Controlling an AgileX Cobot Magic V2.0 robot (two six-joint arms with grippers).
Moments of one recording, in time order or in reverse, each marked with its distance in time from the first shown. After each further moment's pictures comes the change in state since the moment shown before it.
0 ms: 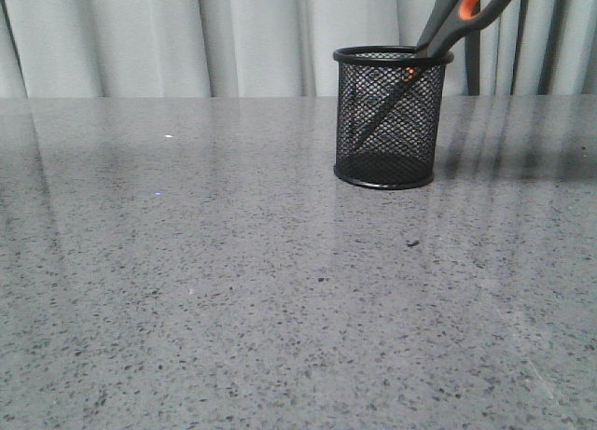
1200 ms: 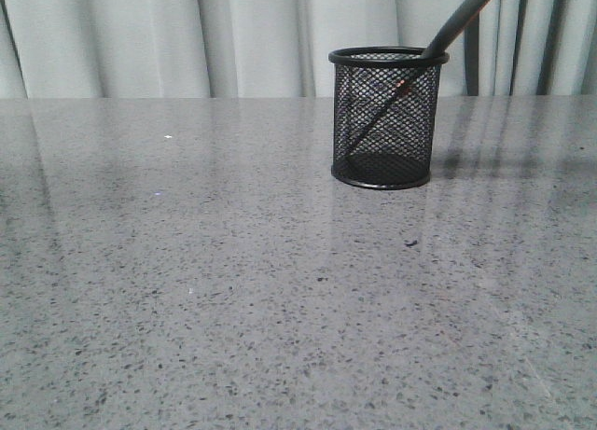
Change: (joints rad) left arm 0.000 -0.233 0.332 -0.016 -0.338 -0.009; right arm -0.050 -0.451 0.336 -0.035 -0.424 -0.007
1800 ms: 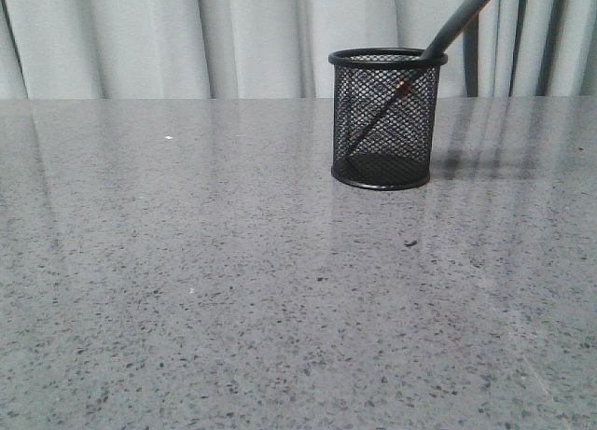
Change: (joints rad) left arm 0.000 -0.712 1.145 -0.085 -0.834 -0.013; right arm 0.000 -0.576 0.713 0.020 -0.432 -0.002
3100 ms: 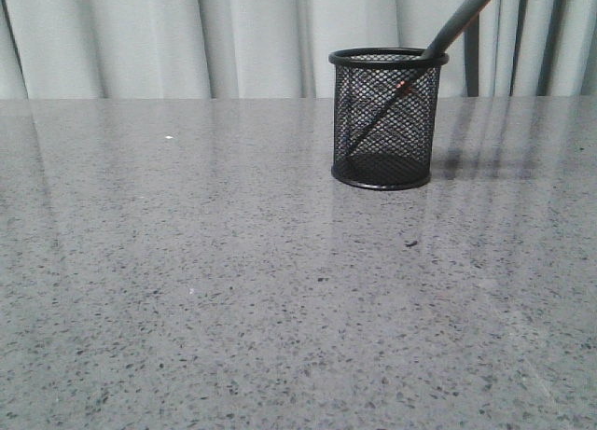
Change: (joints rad) left arm 0.005 -0.148 0.147 0.021 -0.117 -0.005; right arm 0.000 -0.099 0.095 0.018 -0.002 0.000
